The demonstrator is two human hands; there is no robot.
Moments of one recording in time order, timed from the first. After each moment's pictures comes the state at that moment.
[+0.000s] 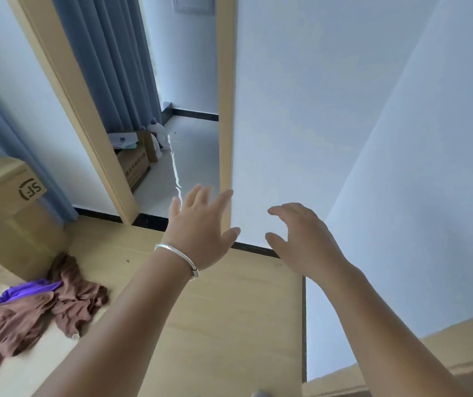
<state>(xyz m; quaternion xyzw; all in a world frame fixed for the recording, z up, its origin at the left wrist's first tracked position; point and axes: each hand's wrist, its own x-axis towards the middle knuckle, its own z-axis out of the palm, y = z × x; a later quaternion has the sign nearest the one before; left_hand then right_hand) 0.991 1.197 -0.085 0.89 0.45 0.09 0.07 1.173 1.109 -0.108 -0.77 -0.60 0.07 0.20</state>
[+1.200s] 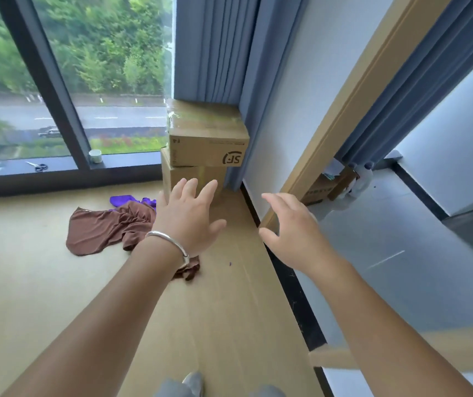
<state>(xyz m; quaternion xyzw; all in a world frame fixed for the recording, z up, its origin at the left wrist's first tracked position) 0.659 1.539 -0.162 0.51 0.84 0.13 0.08 0.839 1.633 -0.124 -0.39 -0.91 0.13 0.06</state>
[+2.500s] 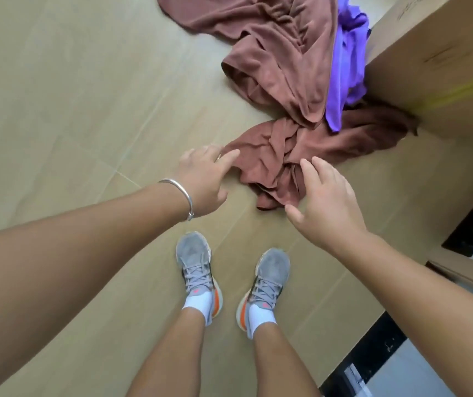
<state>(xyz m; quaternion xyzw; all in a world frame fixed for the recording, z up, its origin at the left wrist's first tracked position) 0.452 1.622 -0.856 0.21 0.91 0.04 0.35 0.513 1.849 -0.835 -0.02 -0.95 0.08 -0.29</state>
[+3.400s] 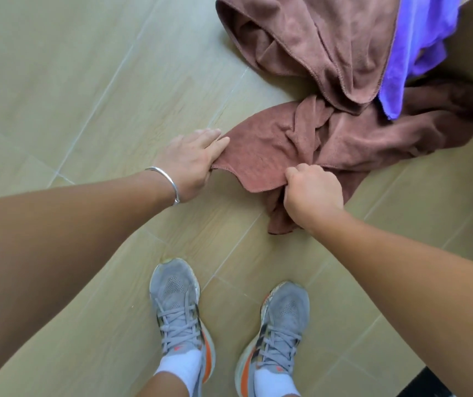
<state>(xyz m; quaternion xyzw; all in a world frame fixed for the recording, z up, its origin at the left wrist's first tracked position) 0.423 1.596 -1.092 0.24 0.92 0.08 0.30 0.476 1.829 -1.079 0.05 -0.95 -0.02 -0.29</state>
